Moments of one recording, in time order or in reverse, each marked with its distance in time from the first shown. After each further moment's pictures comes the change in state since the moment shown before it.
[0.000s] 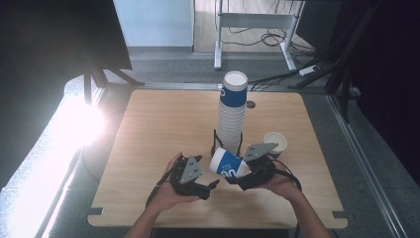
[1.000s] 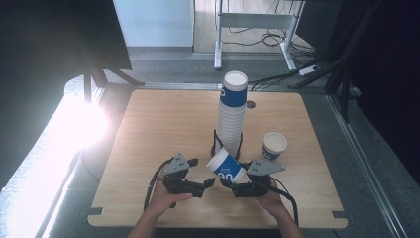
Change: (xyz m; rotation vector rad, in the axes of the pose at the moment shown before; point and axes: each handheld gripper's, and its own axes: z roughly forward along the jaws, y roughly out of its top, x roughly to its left) left arm 0.014 -0.013 -0.009 -0.069 -0.139 -0.284; right arm 0.019 -0.046 0.027 -0.324 -0.112 0.068
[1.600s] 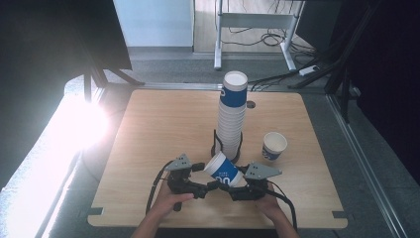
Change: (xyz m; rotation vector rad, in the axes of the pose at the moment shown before) left arm 0.001 -0.004 0.012 0.004 -0.126 -0.111; right arm 0.005 -0.013 0.007 -0.021 0.027 0.006
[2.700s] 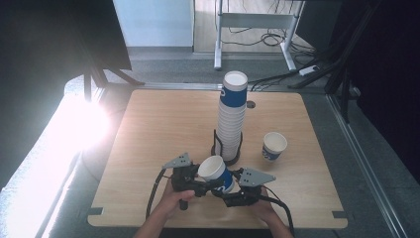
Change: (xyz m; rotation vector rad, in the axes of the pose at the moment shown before) left arm 0.005 0.000 0.007 -0.118 -0.189 -0.025; right arm 0.017 -0.005 0.011 -0.044 0.067 -0.060
